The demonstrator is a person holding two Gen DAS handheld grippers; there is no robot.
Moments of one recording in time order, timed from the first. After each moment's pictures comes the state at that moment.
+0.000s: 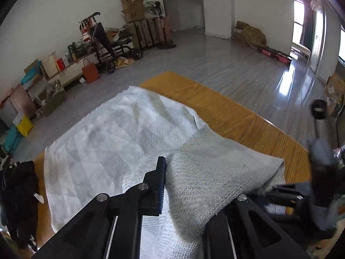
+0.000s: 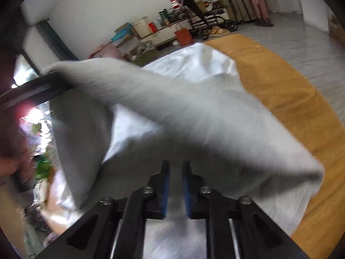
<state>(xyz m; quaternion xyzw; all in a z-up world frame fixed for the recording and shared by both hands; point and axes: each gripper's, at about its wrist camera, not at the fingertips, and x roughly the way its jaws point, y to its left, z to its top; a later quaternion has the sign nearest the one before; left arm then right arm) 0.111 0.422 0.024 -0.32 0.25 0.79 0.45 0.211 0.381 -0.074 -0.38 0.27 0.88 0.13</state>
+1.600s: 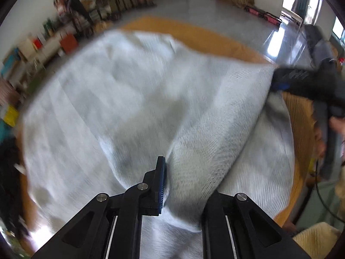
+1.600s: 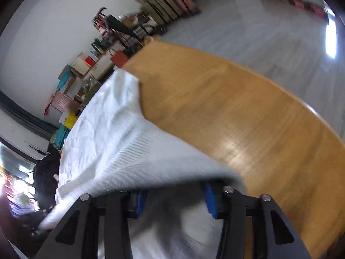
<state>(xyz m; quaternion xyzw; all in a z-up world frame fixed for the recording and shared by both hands) 0.142 0.382 -0.070 -0.46 0.30 0.70 0.46 0.283 0.474 -0.094 -0.32 0.43 0.80 0.27</state>
